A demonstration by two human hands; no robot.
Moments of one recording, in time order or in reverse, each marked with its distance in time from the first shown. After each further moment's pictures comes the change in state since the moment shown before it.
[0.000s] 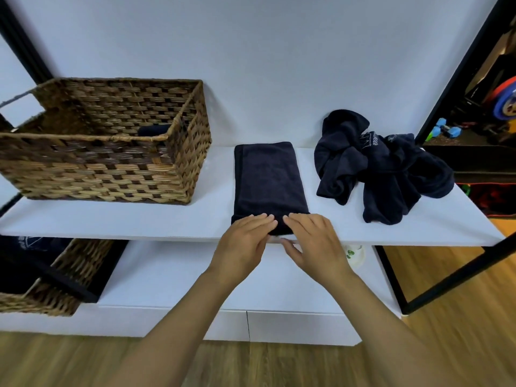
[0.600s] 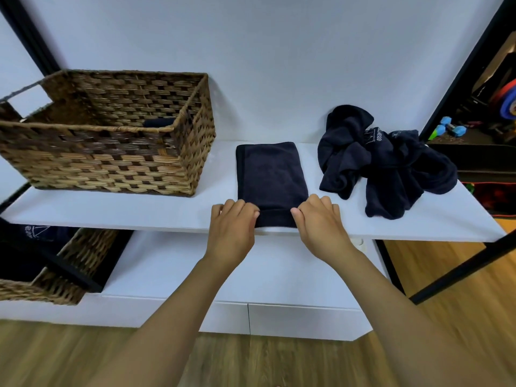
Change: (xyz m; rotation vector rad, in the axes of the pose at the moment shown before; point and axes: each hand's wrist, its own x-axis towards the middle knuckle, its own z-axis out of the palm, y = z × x) left_hand 0.010 0.003 -0.027 0.262 -0.078 -0.290; right_hand 0.028 0.000 -0.018 -0.031 -0.276 0.321
